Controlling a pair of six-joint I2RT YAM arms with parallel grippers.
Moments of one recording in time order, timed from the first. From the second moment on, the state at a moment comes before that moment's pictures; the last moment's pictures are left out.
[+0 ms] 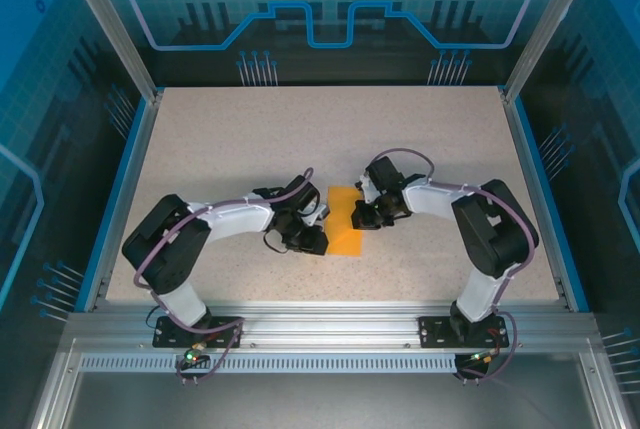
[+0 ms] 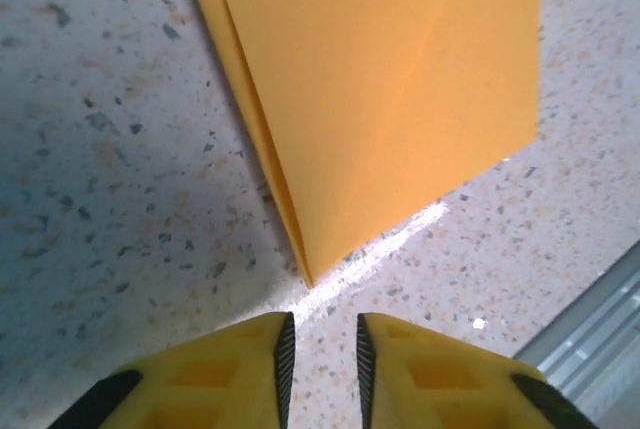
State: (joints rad) left arm -0.66 1.67 0.91 -0.50 0.45 -0.46; right arm 0.49 1.74 0.92 -0.41 -0.40 0.41
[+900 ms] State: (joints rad) left arm -0.59 1.86 1.13 -0.42 0.47 -0.42; right arm 0.37 1.24 0.60 -0.23 -0.40 0.45
